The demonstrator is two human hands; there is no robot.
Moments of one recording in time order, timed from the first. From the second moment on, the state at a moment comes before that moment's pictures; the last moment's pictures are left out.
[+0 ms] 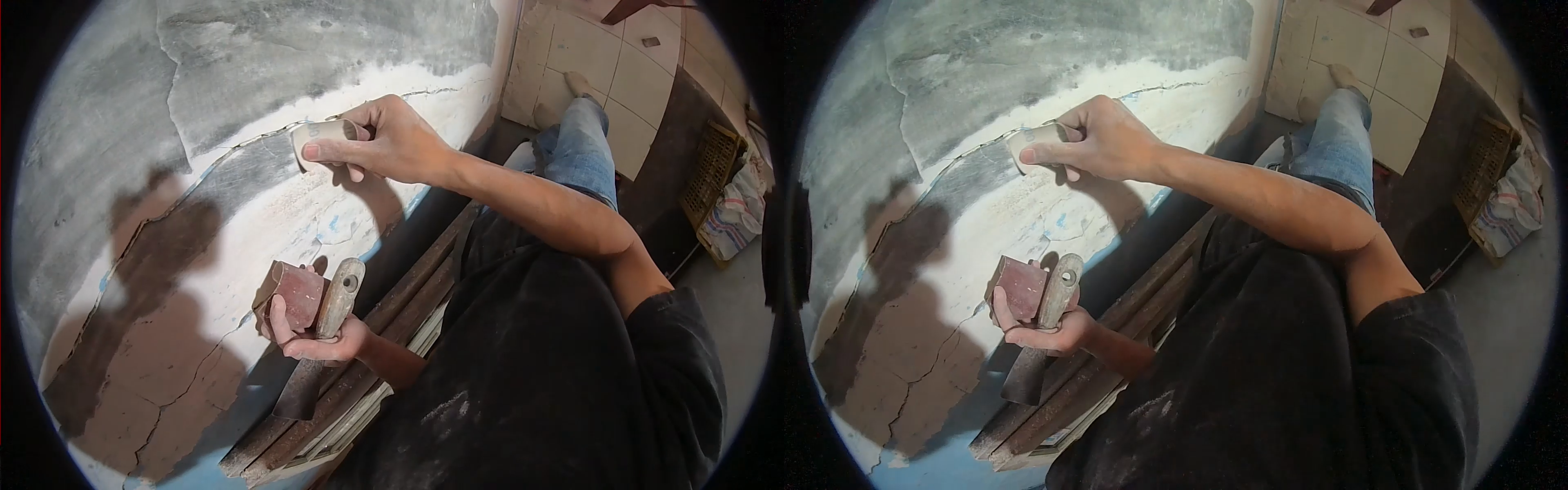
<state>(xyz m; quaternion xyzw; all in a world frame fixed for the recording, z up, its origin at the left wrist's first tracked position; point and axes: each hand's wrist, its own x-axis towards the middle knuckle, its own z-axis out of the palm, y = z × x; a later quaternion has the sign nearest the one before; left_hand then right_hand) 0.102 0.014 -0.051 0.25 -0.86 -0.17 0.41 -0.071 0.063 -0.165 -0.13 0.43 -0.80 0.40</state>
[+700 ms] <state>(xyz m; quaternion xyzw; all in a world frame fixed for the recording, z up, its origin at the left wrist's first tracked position) 0.095 0.009 -0.052 0.23 -0.86 -0.14 0.43 -0.069 0.055 -0.159 -0.14 0.40 -0.81 0.42</state>
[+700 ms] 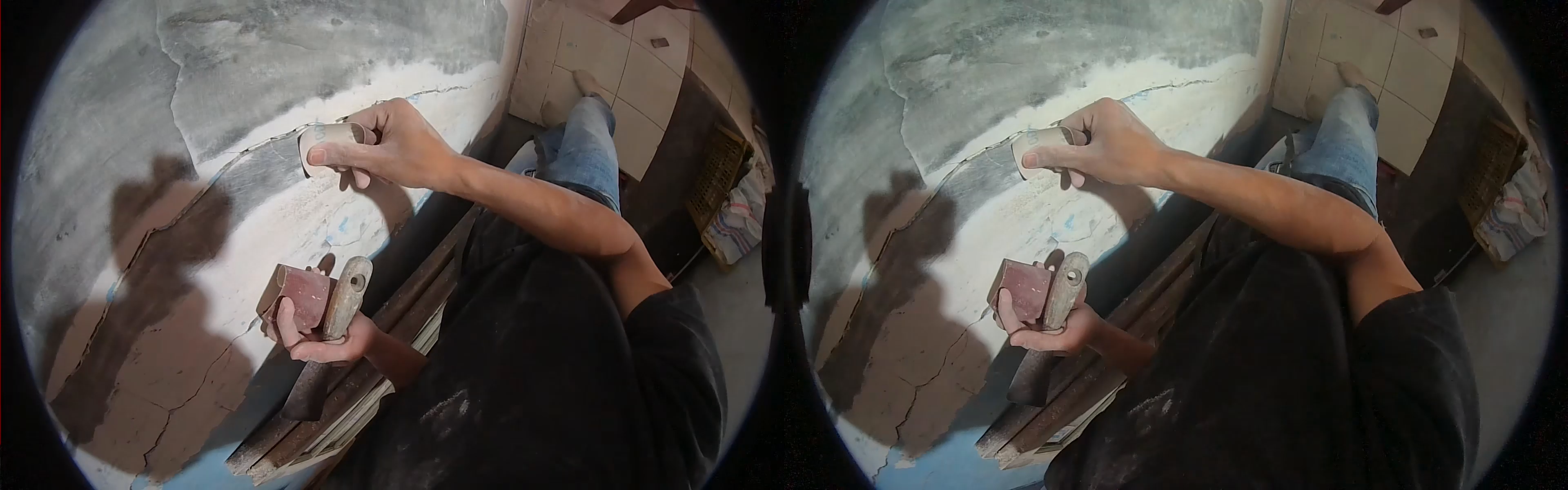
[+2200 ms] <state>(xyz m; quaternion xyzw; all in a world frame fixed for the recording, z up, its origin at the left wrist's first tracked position) 0.092 -0.013 -0.038 0.07 -0.87 0.04 0.49 -0.067 0.060 -0.152 -0.12 0.40 -0.80 0.43</state>
